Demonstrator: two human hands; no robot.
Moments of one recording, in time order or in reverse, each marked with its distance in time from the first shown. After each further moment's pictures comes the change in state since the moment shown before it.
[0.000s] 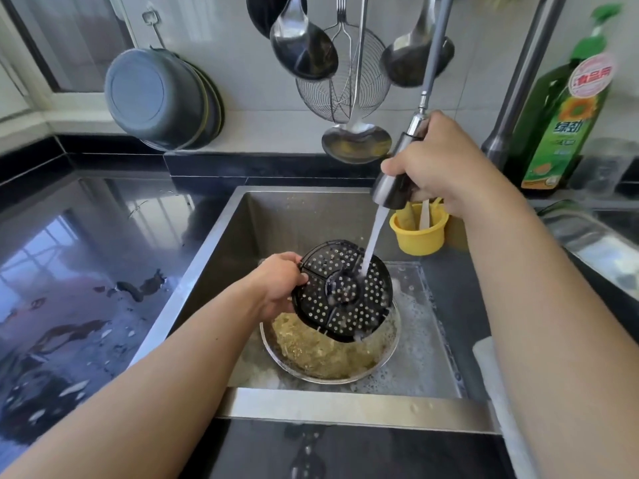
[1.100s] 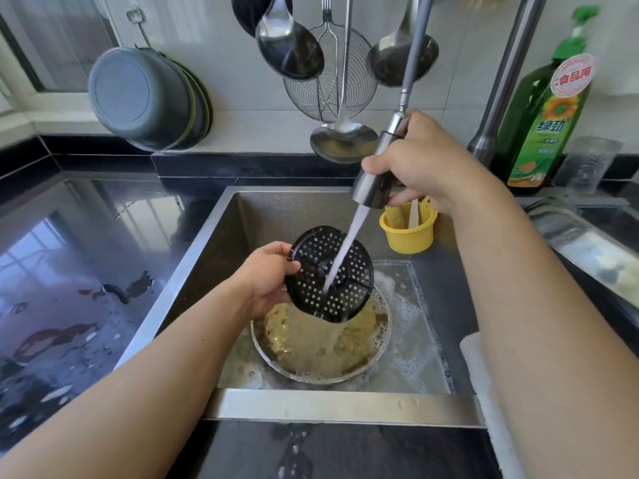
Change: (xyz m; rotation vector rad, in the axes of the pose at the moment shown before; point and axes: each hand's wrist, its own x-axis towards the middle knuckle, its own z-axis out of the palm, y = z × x) left_hand -0.011 0.010 0.003 -0.116 0.013 0.101; right_hand -0.004 0.000 -0.001 0.071 -0.114 -0.043
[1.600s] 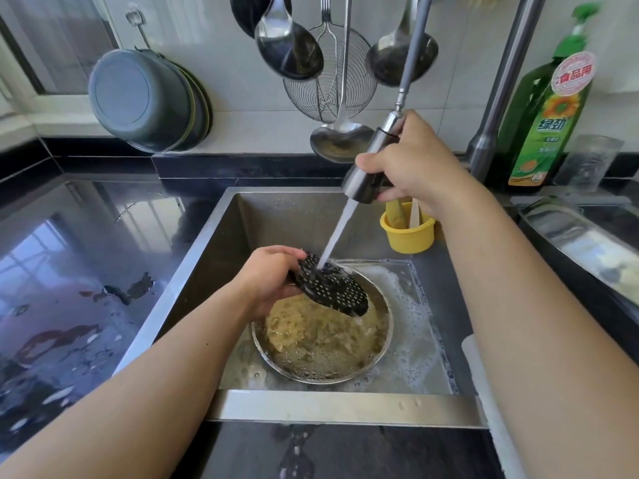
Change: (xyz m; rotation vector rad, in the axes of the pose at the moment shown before) left_hand -0.002 0.002 0.003 -0.014 0.049 0.033; right_hand 0.010 0.009 0.011 0.133 0.023 -0.028
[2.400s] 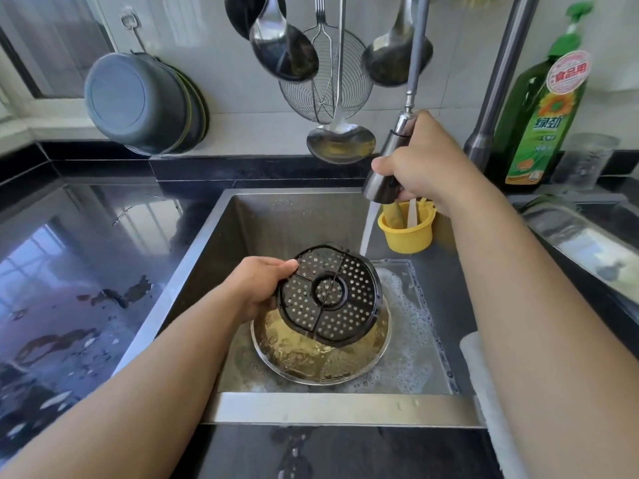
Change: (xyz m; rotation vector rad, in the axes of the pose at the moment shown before) left_hand 0.004 -0.006 -0.016 0.291 0.048 -0.068; right_hand 0.002 0.003 -0.018 -0.241 0.079 0.021
